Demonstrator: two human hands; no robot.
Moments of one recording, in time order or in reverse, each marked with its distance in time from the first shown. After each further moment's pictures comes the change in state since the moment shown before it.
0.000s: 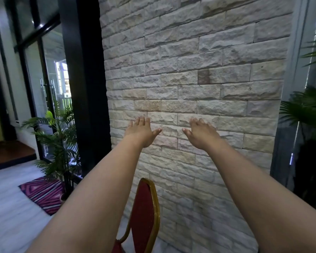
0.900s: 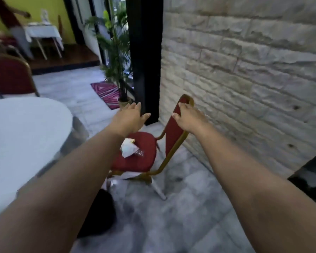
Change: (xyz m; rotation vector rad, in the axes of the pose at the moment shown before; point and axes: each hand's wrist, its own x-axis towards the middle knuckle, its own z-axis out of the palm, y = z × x) left_hand -0.214 -0.094 0.160 -0.080 -0.240 -0.306; right_hand -0.120 -0.083 0.190 0.187 -0.446 -0.314
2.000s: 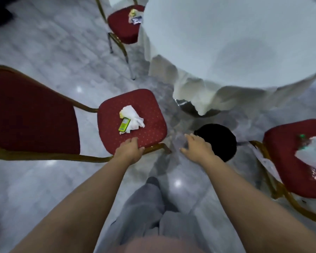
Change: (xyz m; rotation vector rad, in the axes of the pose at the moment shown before) left_hand -0.521 -0.214 0.214 -0.542 -0.212 -1.598; right_hand -0.205 -0.345 0.364 -0.338 -0.840 -1.077
